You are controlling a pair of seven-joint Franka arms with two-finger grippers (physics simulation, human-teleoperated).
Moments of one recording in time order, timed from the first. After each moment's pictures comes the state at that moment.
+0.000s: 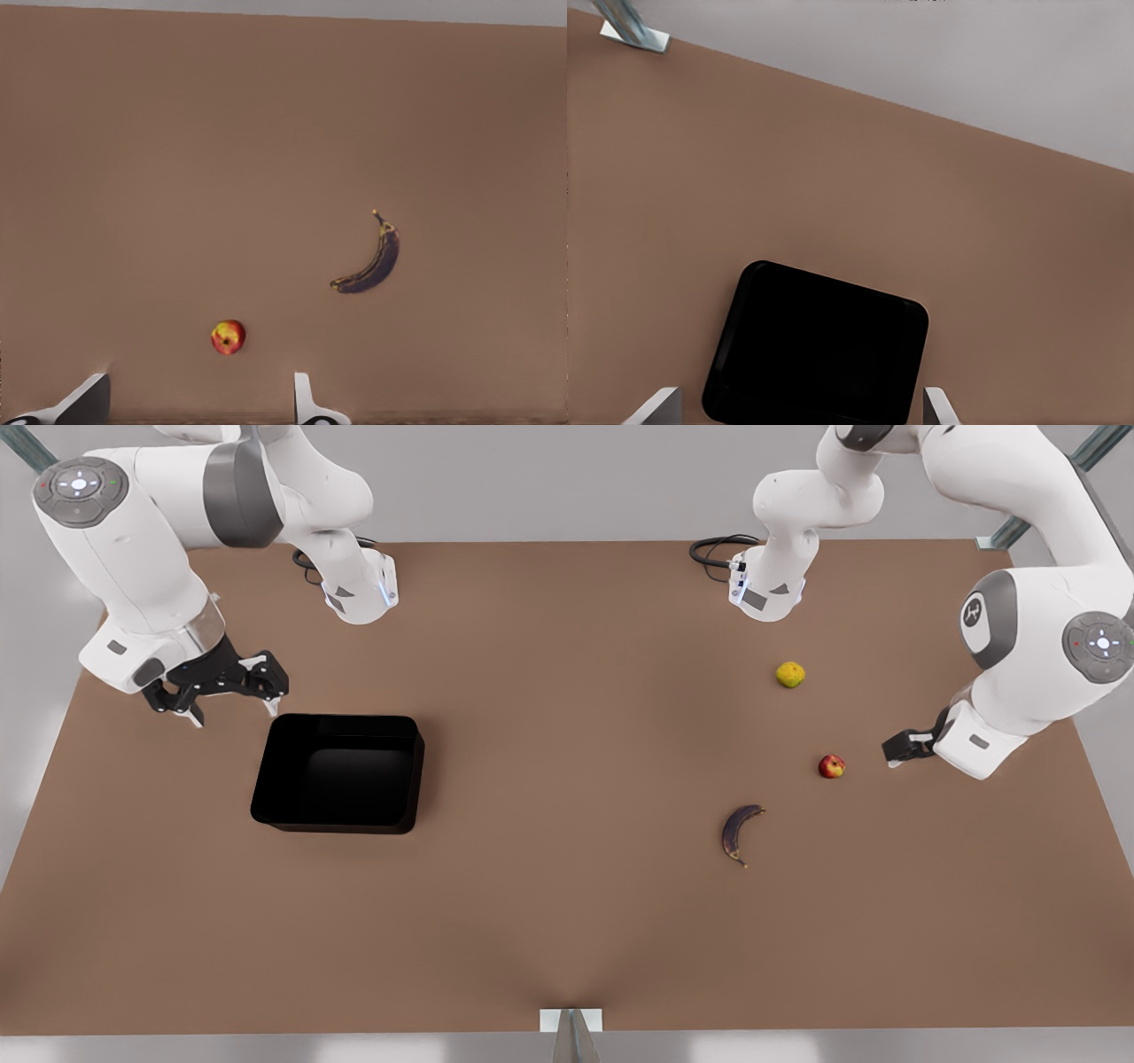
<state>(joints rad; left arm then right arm) -0.01 0.17 0.00 -1.48 0.06 1.61 -0.08 0.13 0.06 0.11 -1.35 -0.14 1.56 -0.03</state>
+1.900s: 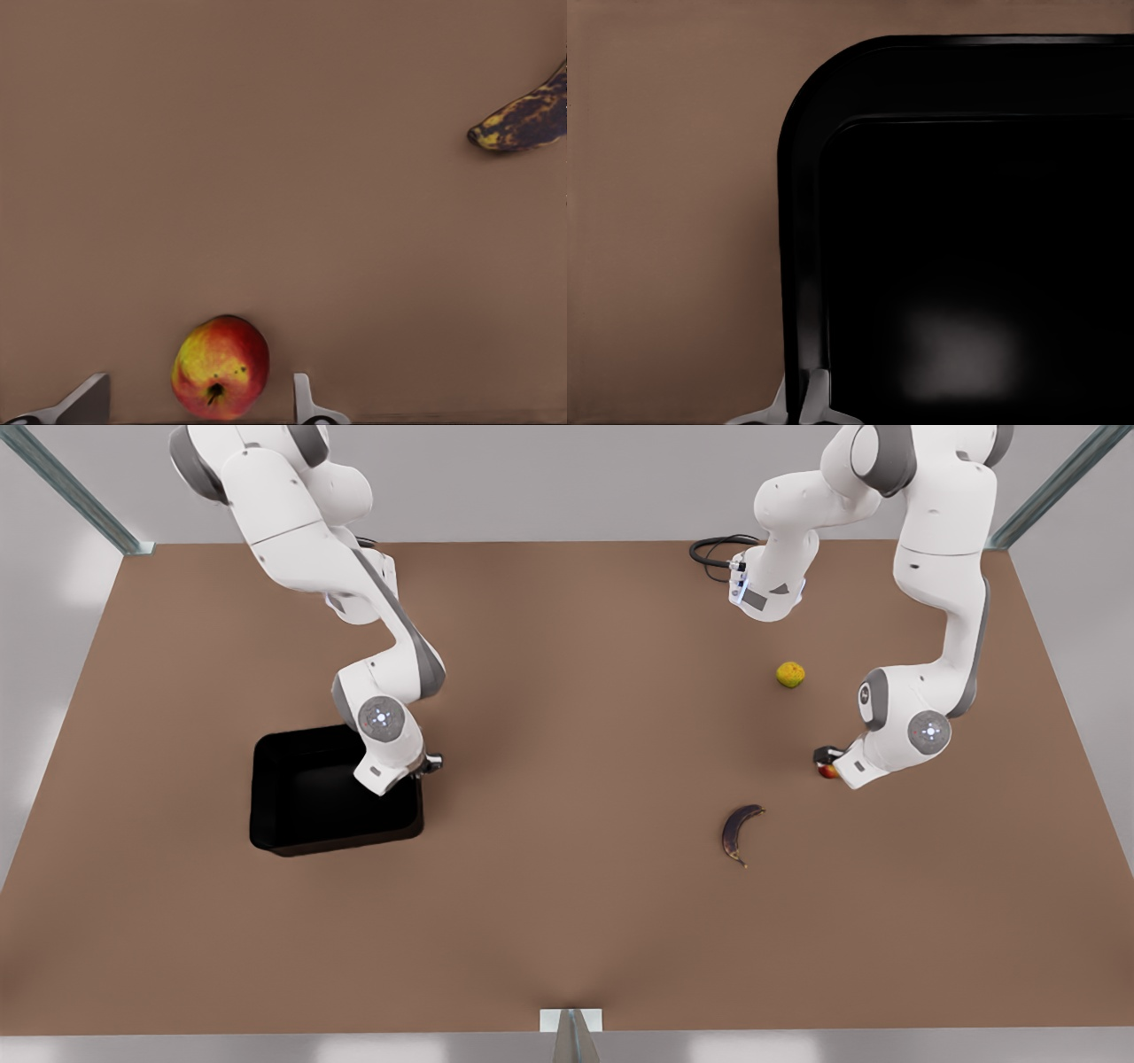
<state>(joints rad) 0.13 0.32 0.00 -2.26 0.10 2.40 0.28 0.29 0.31 0.14 -2.06 -0.13 2.27 0.37</state>
